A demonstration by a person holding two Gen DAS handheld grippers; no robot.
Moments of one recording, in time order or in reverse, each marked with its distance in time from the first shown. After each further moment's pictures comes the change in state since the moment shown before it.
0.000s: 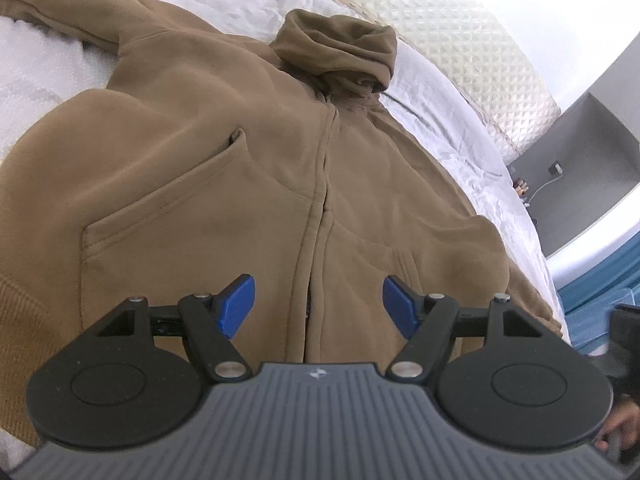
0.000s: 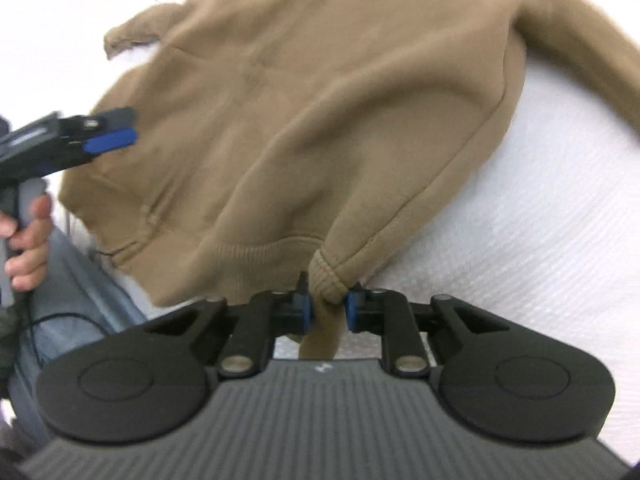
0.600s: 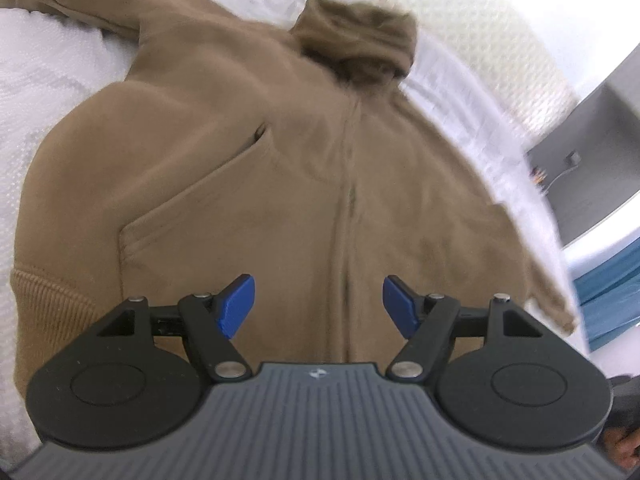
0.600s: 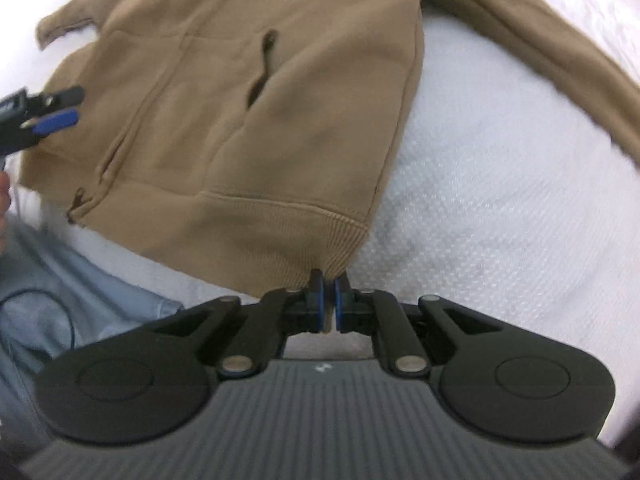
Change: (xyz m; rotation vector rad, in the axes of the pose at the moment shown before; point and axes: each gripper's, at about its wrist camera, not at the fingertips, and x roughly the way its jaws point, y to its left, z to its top) left arm 0.001 0.007 -0.002 0.016 0.073 0.086; right arm -0.025 -0.012 -0.032 0.141 0.122 -0.212
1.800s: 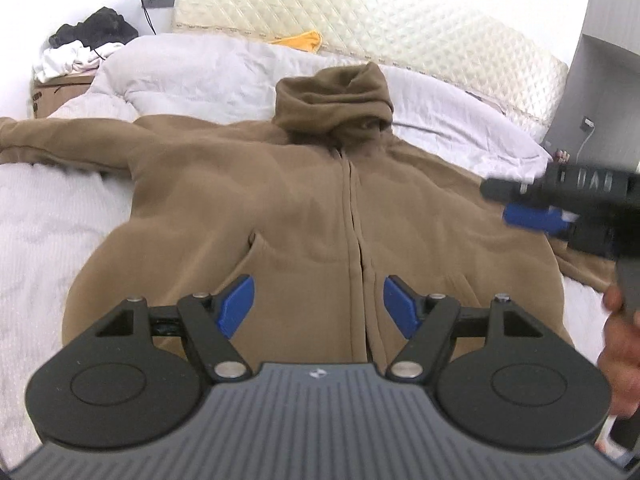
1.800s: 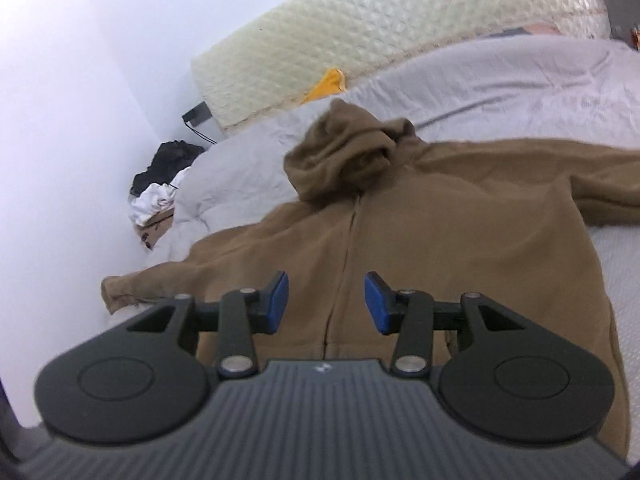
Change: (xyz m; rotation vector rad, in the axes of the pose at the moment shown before) left arm -0.016 -0.050 0.011 0.287 -0.254 0.140; right arm 0.010 0.084 0.078 0.243 -0.796 0.240
